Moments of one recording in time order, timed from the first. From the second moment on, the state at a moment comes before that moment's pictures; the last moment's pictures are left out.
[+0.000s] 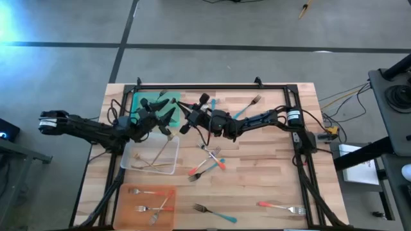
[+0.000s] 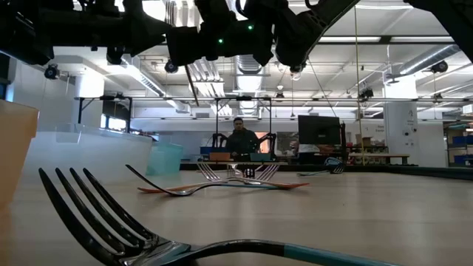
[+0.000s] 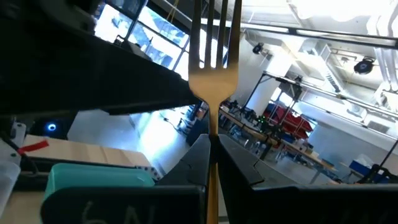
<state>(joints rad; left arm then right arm) 0.01 1.00 0.24 1.15 -0.61 0.15 -0.06 2.10 1.40 0.98 0.46 -0.61</state>
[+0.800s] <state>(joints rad) 0.02 1.09 0.24 1.32 -0.62 0.22 -0.05 2.10 1.40 0.92 0.46 -0.61</state>
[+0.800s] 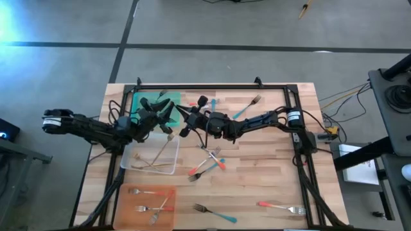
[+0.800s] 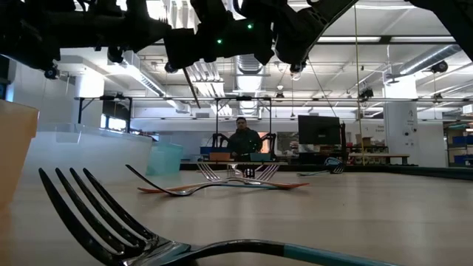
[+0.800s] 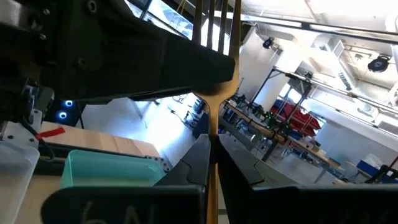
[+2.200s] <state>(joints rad) -0.05 0.70 0.79 -0.65 -0.68 -0.14 -0.05 1.69 1.39 -0.50 0.46 -0.15</state>
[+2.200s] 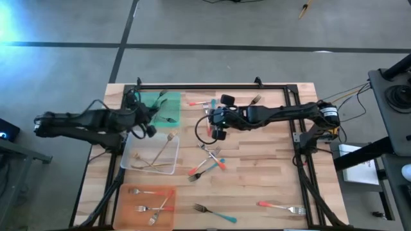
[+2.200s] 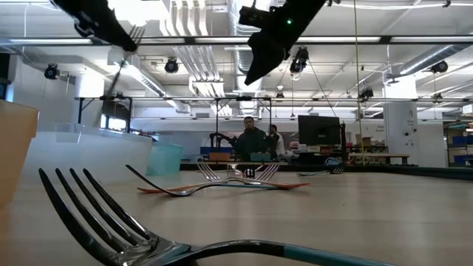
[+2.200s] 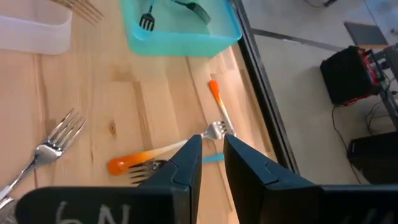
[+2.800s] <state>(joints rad) -0.24 1.00 0.85 -1.10 -0.23 -0.59 -0.04 1.73 1.38 -0.96 0.36 0.12</state>
